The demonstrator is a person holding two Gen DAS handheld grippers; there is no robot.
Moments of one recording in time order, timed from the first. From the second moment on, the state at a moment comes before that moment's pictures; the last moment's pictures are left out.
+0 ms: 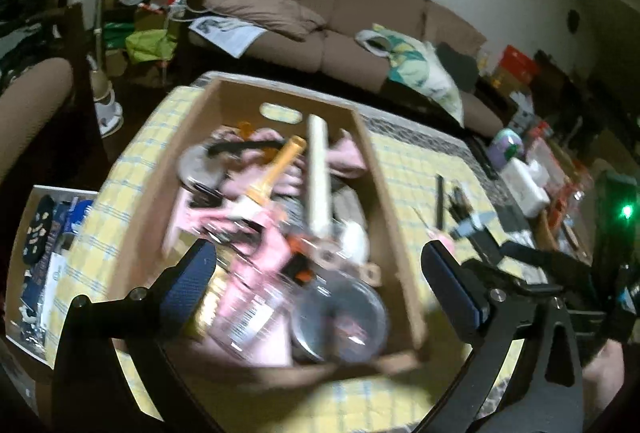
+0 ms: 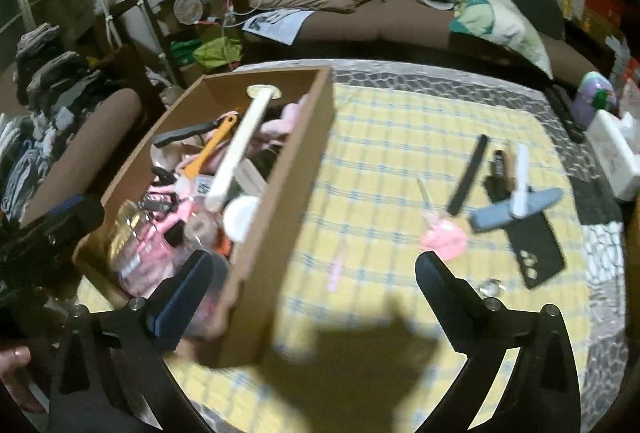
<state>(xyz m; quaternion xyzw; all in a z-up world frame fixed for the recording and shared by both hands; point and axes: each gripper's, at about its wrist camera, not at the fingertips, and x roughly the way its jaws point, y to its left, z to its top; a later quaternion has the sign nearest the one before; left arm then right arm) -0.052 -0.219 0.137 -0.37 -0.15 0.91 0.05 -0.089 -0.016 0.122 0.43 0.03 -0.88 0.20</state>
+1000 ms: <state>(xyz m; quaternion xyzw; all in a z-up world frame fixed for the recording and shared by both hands) -0.081 -0.021 0.108 -0.43 -0.05 0.89 0.13 -0.092 0.216 0.102 0.42 -0.03 -0.90 0.08</state>
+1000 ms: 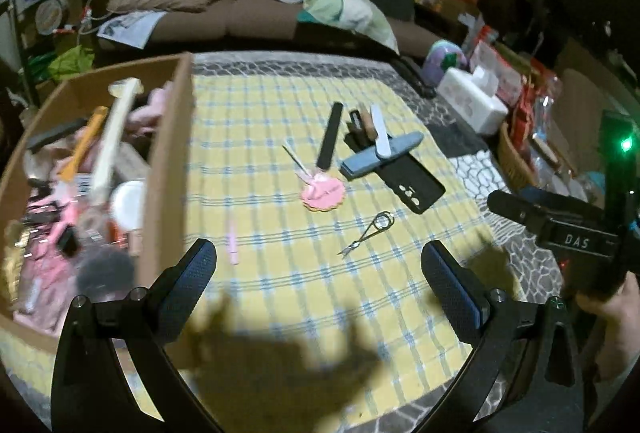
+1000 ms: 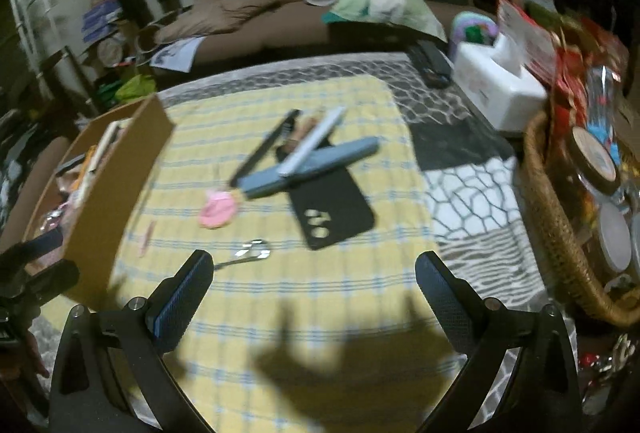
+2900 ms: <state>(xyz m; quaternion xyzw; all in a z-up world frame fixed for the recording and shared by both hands) -0.192 0.082 0.034 -0.44 0.00 0.86 0.26 -0.260 0.145 0.048 0.51 0.06 -0.84 0.18</state>
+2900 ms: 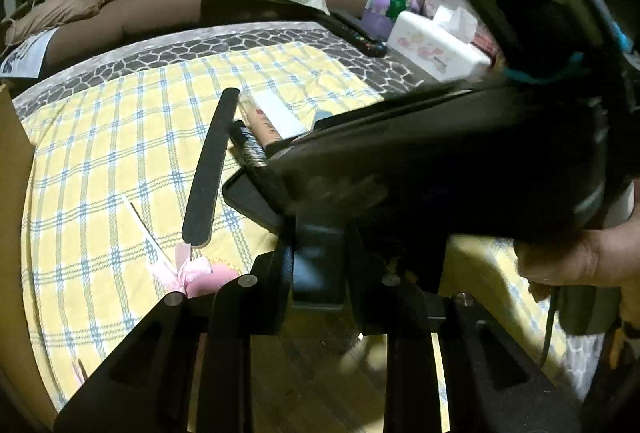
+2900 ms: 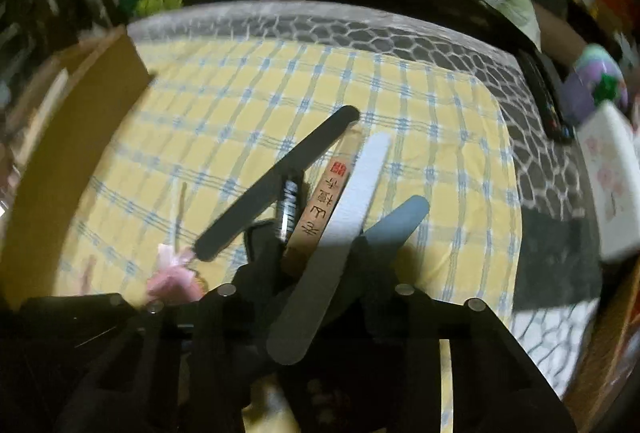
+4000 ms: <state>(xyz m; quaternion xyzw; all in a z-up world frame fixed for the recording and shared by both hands) -0.146 0.060 0.075 -0.43 -0.03 0.86 0.27 -0.206 0.211 0.048 0.49 -0.27 -0.80 0.22</state>
